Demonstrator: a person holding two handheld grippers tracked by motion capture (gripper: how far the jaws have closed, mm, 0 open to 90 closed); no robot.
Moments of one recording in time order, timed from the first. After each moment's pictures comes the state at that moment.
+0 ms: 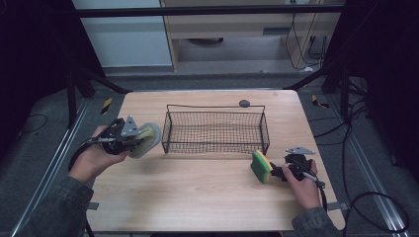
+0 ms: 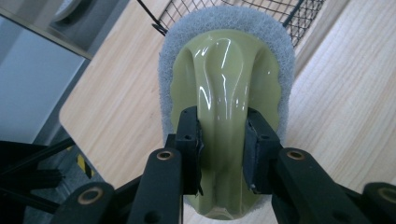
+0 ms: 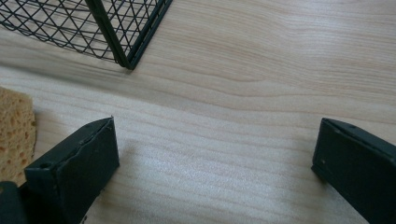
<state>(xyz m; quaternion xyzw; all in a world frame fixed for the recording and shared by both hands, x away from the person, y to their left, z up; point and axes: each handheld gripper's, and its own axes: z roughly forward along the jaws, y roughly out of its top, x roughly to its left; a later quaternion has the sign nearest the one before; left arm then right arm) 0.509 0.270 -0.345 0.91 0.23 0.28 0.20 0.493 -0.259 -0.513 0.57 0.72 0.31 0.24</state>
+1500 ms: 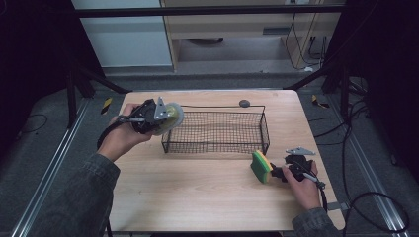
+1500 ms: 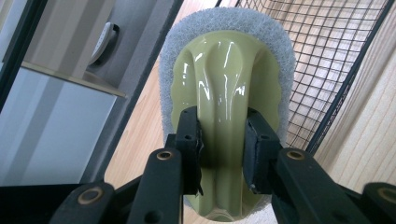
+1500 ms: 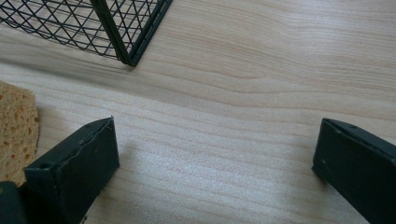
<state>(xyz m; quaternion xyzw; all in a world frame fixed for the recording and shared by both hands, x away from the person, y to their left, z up) 0.555 0.196 -0.324 0.91 0.14 0.34 0.18 0.491 -0.259 -0.513 0.57 0.72 0.31 0.24</state>
